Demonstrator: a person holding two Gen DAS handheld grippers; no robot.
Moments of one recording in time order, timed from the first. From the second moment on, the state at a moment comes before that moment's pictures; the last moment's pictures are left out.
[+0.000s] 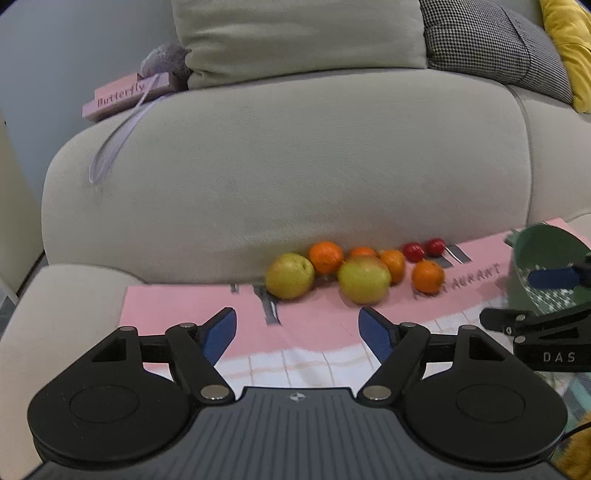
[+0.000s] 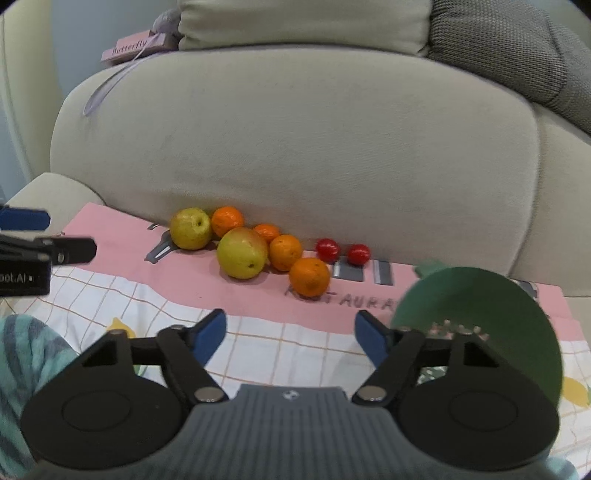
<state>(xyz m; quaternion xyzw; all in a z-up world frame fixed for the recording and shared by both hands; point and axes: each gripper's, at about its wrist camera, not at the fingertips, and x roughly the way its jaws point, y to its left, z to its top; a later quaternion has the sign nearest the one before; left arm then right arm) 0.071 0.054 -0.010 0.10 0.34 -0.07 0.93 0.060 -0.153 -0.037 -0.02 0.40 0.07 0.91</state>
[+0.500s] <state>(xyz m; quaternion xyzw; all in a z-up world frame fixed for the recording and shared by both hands) 0.138 0.084 -0.026 0.06 0.32 -0.07 0.94 0.132 -0.122 -0.055 0.00 0.34 0.13 0.93</state>
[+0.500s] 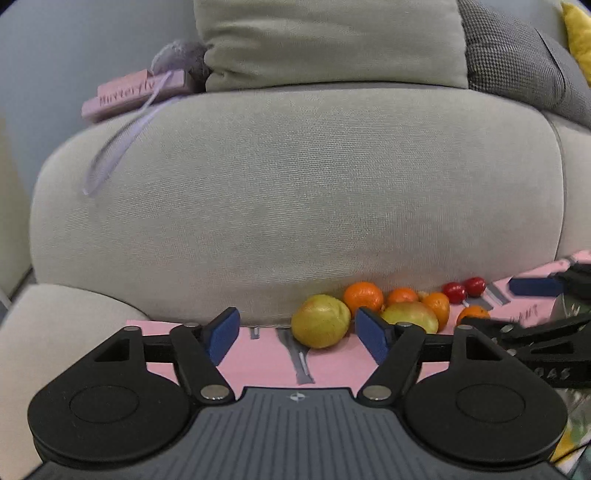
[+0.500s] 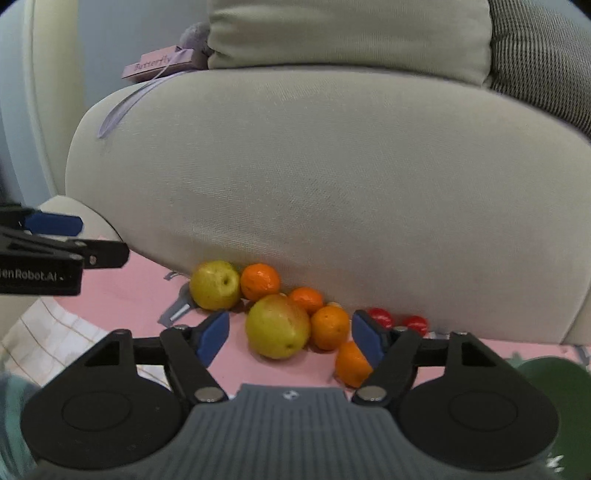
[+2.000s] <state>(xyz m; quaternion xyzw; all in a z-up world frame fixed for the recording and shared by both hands) 0.267 0.053 -0.136 0.06 0.43 -0.13 0.89 0.193 -0.058 -0.138 -0.18 0.35 0.15 0.91</state>
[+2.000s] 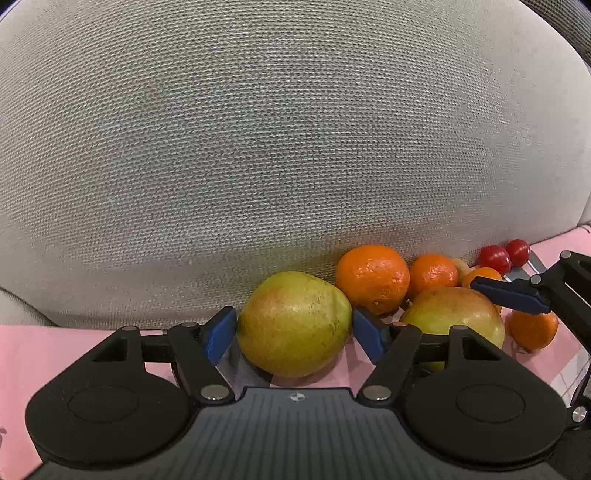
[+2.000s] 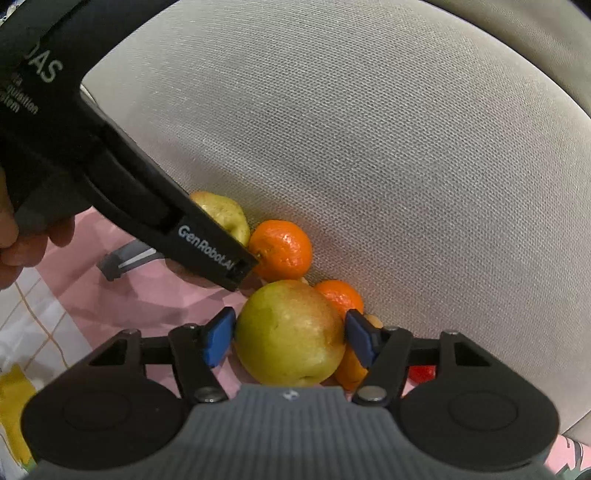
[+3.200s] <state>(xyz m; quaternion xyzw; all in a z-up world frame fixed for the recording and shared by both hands) 0.193 0.047 -0.123 0.06 0.49 -0.16 0.86 0.140 -0.098 -0.120 -0.07 0.45 0.16 0.88</state>
